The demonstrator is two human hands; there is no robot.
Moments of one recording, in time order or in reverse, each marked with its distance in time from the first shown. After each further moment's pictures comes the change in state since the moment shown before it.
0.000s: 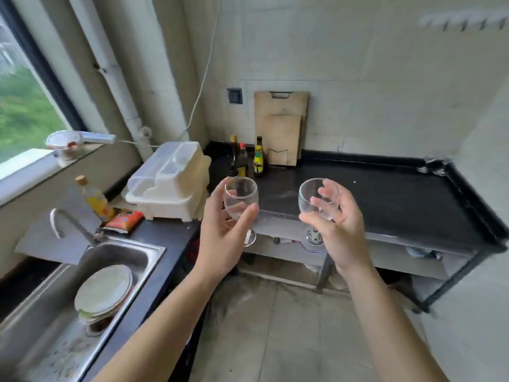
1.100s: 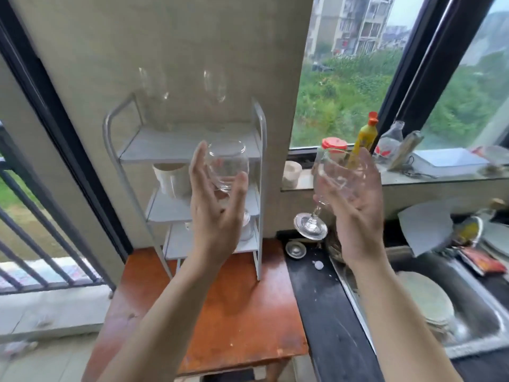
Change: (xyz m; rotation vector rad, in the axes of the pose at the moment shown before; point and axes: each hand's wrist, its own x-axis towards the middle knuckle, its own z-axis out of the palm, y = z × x) left_hand -0.418 0.114 -0.749 0.549 1.265 0.131; right_hand -0.548 -0.116 0.675 0.413 -1.079 -0.056
